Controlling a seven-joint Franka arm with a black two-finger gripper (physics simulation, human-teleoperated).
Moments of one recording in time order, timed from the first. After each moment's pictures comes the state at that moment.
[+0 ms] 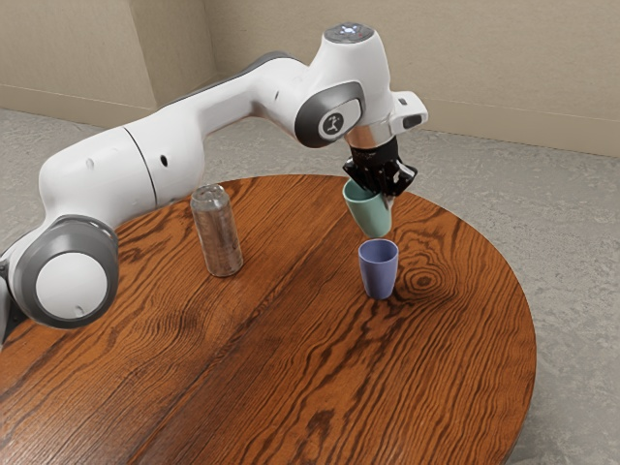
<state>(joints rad) -0.05 0.86 -0.56 -0.84 0.50 1.84 -0.43</state>
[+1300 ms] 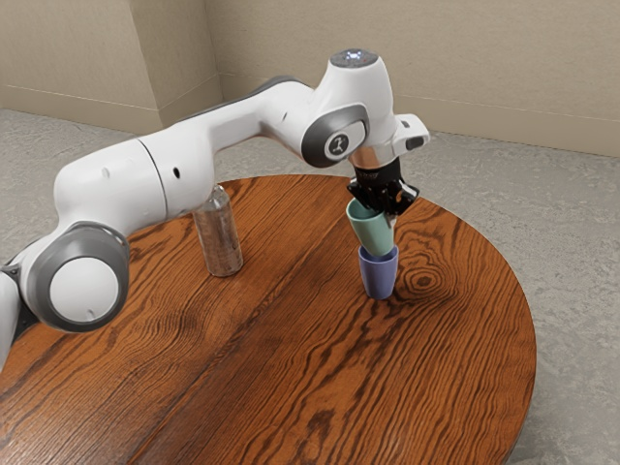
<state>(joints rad) -0.05 0.91 -0.55 -0.85 0.49 1.88 -0.43</state>
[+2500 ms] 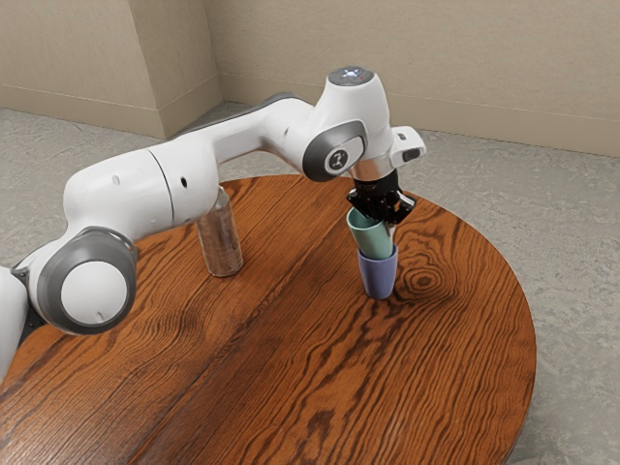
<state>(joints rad) -0.04 0.95 -0.53 -0.85 0.49 1.94 -0.42</state>
